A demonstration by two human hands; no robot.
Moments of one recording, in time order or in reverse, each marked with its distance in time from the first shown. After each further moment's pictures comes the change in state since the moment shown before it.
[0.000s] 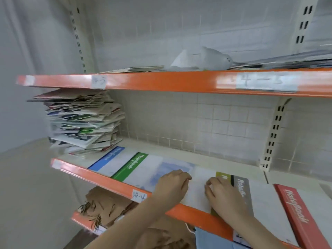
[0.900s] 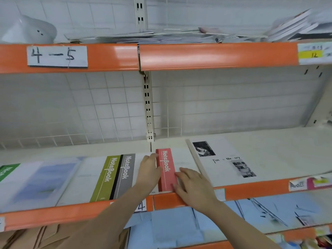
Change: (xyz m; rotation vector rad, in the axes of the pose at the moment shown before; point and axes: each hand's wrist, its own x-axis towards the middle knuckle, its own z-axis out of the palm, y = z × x) left_hand 0.077 0.220 0.155 -0.444 -0.143 -0.119; right_hand -0.146 0.197 -0.078 -0.071 -0.117 0.266
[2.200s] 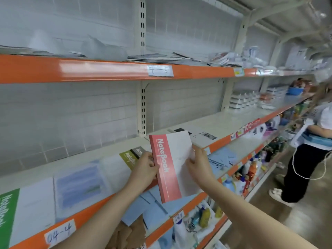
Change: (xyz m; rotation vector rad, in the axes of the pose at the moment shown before) left_hand -0.099 -0.094 -0.209 -0.398 -0.455 0.346; right_hand -0.064 -0.258 -0.022 0.354 0.569 0.730
